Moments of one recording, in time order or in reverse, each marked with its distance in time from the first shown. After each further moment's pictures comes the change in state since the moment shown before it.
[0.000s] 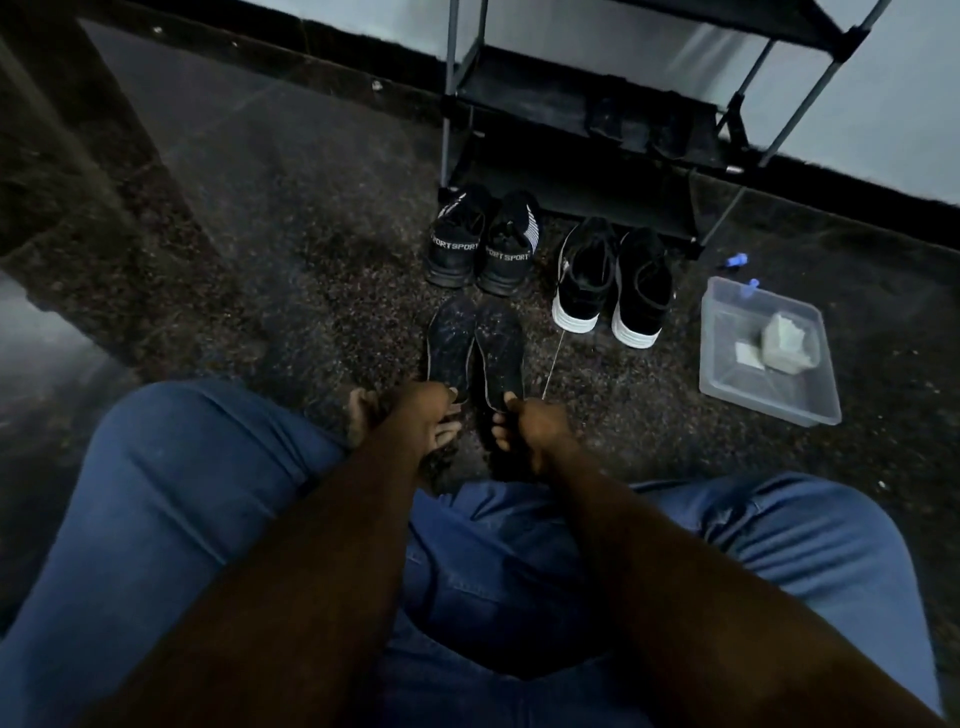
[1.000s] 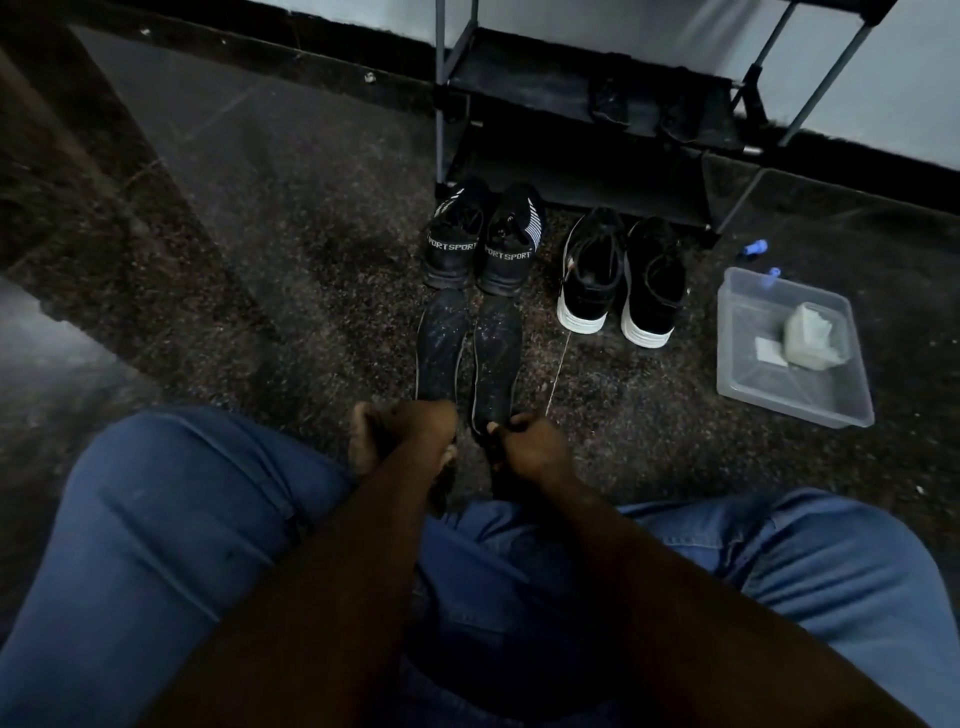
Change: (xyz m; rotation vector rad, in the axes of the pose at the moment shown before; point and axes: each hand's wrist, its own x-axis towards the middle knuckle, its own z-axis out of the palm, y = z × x) left_hand 0.064 -0.012 0.010 0.107 0.275 0.022; right_hand 0.036 0.026 -0.004 -0.578 0.089 -0.212
